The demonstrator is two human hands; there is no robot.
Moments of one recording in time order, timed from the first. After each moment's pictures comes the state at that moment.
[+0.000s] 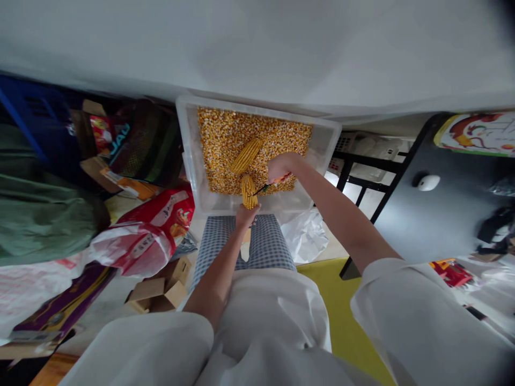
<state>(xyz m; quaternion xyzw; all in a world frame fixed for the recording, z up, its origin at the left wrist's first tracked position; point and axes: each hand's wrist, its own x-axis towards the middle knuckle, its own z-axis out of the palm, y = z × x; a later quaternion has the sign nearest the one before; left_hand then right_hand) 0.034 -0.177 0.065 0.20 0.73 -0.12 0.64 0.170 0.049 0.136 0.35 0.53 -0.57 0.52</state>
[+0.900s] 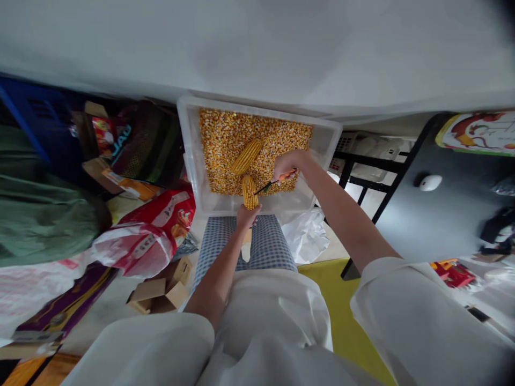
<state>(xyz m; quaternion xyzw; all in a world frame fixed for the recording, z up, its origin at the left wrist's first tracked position) 0.035 -0.177 0.066 0.21 0.74 -0.11 0.63 0.197 0.051 0.111 0.37 0.45 -0.62 0.53</state>
